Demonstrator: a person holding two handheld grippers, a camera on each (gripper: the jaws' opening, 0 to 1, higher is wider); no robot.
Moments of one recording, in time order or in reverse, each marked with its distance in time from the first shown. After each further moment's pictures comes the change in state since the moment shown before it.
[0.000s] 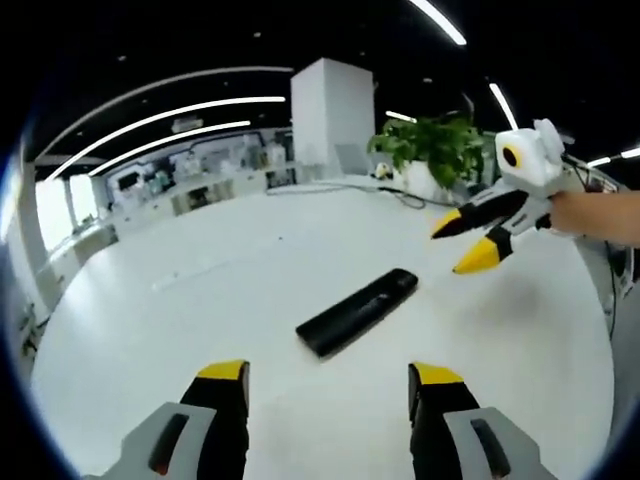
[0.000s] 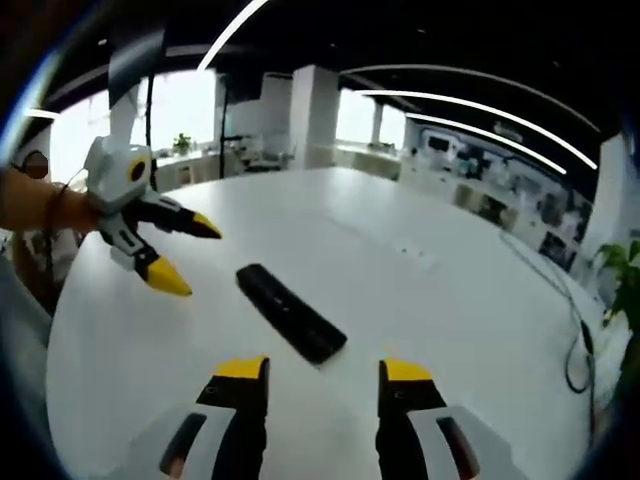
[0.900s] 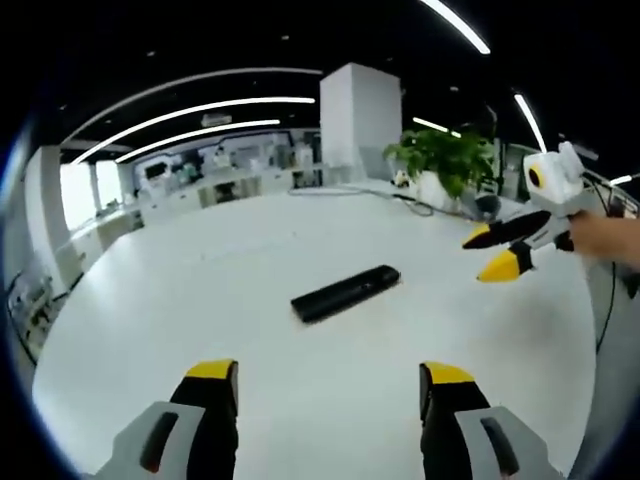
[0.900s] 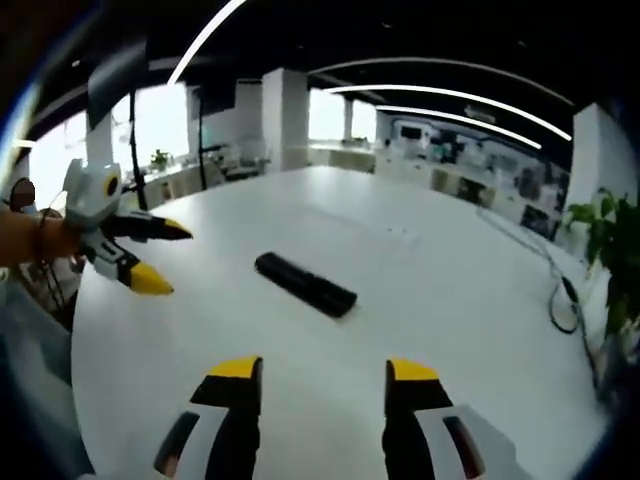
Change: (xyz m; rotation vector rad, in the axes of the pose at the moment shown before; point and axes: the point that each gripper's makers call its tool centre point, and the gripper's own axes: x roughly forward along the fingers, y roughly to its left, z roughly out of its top) left arm -0.060 -0.035 -0.015 -0.087 -0.006 0.098; right arm -0.054 0.029 -0.027 0.120 0.006 -0.061
